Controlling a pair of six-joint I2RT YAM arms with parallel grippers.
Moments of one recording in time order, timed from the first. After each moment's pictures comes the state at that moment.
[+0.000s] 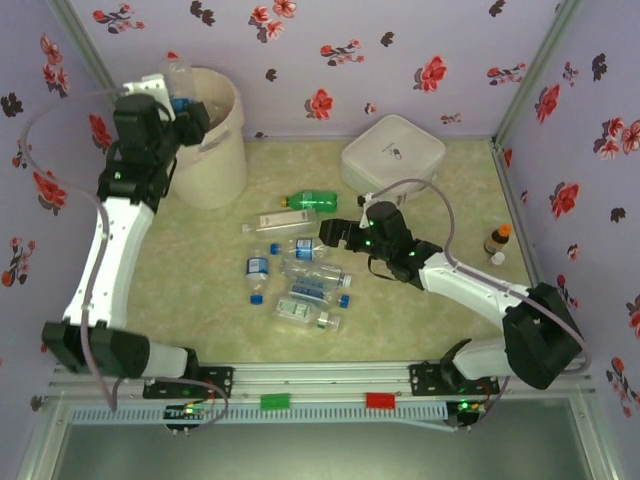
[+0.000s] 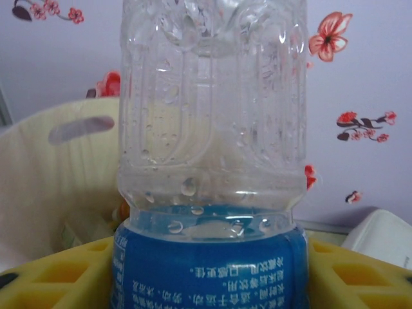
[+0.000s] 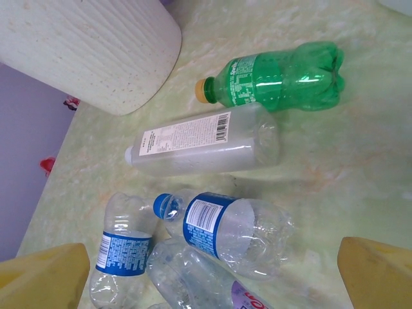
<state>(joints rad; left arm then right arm) -0.14 1.43 1.65 -0.46 -0.05 -0.23 0.68 1.32 0.79 0.00 -0.09 0.66</state>
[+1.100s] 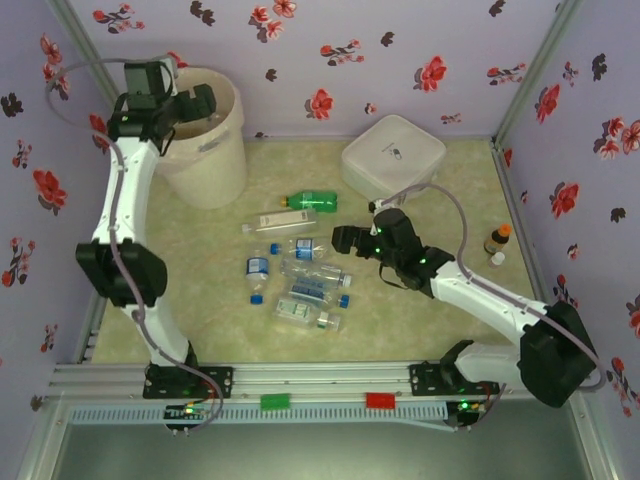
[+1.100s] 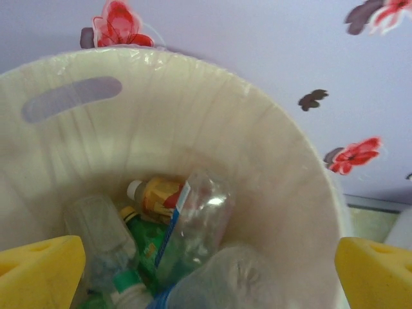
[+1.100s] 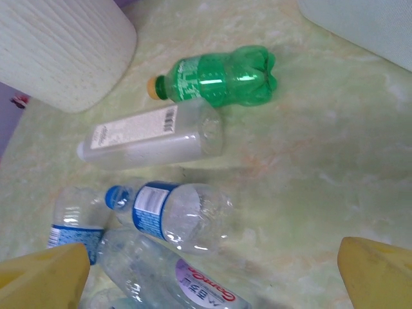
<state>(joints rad) -0.05 1.80 2.03 -0.70 0.04 -0.21 0.68 1.23 0.75 -0.13 0.02 0.60</state>
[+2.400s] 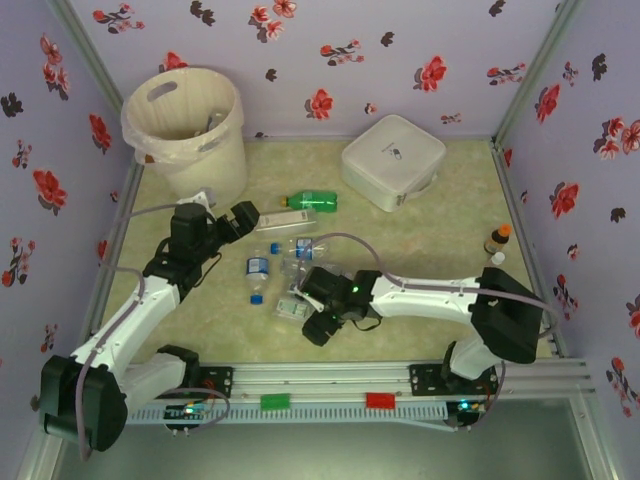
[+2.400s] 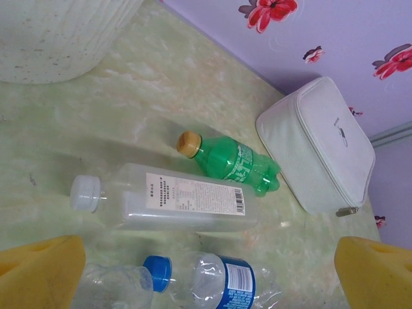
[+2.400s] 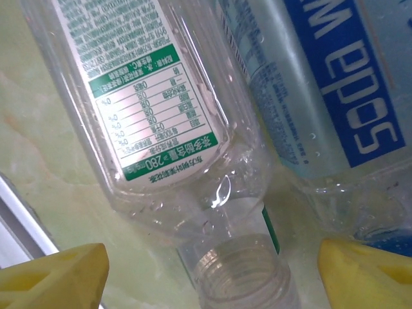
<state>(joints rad) -0.33 1.03 0.67 -0.09 0.09 -0.75 1.18 1.55 0.93 -0.59 -0.03 0.22</state>
